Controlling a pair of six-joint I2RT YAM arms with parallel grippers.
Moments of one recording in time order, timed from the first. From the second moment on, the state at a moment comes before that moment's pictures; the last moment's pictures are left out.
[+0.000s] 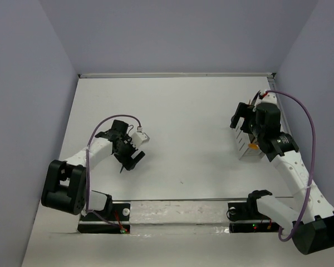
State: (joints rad) left arm -0.25 1.34 0.73 -0.63 0.21 0.56; right arm 0.22 0.95 0.94 -0.50 0.23 0.35
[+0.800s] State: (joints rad) left arm -0.29 1.44 0.72 -0.39 0.06 0.48; right arm 0.22 0.88 0.94 -0.51 0.13 0.34
